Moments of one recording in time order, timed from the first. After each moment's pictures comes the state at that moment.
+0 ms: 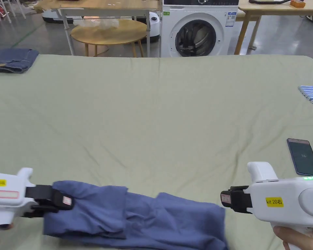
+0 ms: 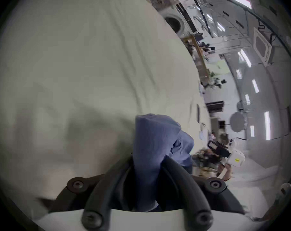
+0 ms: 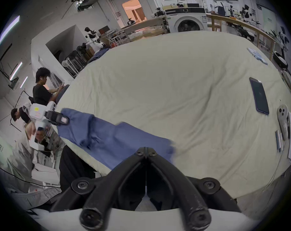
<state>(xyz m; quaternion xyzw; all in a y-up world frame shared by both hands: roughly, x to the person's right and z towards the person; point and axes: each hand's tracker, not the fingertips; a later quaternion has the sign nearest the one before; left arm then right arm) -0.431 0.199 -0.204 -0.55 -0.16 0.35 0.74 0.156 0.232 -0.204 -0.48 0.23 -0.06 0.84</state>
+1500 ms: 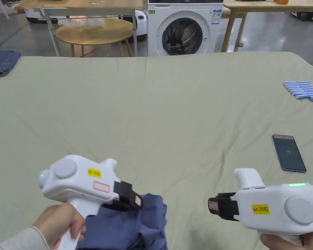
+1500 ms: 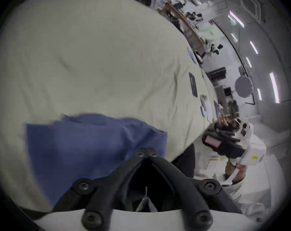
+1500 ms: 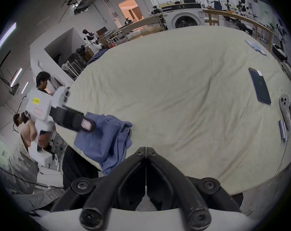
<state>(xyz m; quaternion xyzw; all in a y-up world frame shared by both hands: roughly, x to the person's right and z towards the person) -0.190 0.182 -0.261 -0.60 -0.28 0.25 0.71 0.167 0.227 -0.195 -0.49 0.23 -0.08 0.83</state>
